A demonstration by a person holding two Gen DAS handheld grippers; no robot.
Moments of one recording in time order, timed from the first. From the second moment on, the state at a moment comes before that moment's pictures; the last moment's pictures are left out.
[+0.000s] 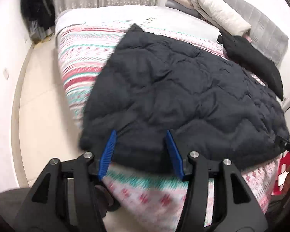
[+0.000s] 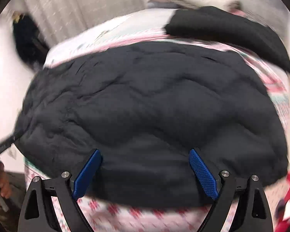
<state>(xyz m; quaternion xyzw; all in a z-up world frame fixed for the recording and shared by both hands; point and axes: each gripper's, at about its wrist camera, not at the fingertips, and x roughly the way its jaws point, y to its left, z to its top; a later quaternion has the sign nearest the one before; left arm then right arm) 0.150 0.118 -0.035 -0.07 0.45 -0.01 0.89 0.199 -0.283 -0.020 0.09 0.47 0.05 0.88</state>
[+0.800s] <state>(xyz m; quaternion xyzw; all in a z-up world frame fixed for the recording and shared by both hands) 0.193 0.166 -0.080 -0.19 0.49 0.06 0.85 0.166 -0.389 -0.064 0.38 0.42 -0.03 0.82</state>
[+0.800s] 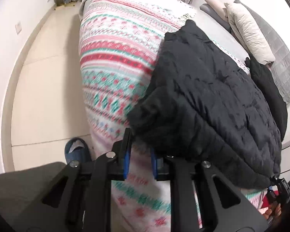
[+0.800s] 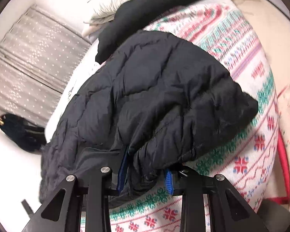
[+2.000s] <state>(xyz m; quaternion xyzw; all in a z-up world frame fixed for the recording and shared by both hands) -0.014 0.016 0.024 -0.01 0.35 -0.05 0.93 0.008 -0.187 0.061 0.07 0.33 0.02 0.94</state>
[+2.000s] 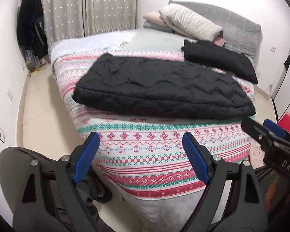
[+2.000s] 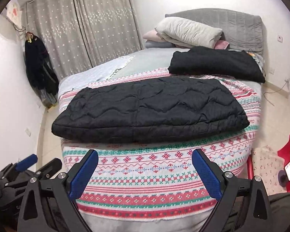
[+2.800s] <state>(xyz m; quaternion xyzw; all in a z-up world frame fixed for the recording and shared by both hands) 0.008 0.011 0.014 0.01 0.36 -0.06 0.93 0.002 -0.179 0.071 0.04 0.31 -0.05 0.95</state>
